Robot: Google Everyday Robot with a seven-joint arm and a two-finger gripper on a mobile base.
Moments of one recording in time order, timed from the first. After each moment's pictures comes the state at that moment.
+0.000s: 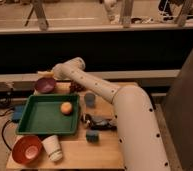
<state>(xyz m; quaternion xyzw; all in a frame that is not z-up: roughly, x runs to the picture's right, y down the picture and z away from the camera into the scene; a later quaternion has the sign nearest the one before) -0.262 -0.108 0.924 0.03 -0.33 -0.11 0.94</state>
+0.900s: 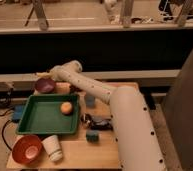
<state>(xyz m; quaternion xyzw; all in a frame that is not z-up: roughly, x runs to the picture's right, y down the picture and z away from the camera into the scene) -0.279 -0.103 0.939 0.06 -0.32 -0.12 0.94</state>
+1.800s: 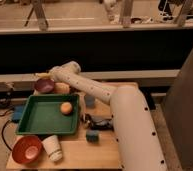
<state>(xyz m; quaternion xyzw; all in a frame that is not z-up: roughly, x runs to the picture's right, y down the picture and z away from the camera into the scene) -0.277 -0.103 0.929 0.06 -0.32 -0.12 0.94</state>
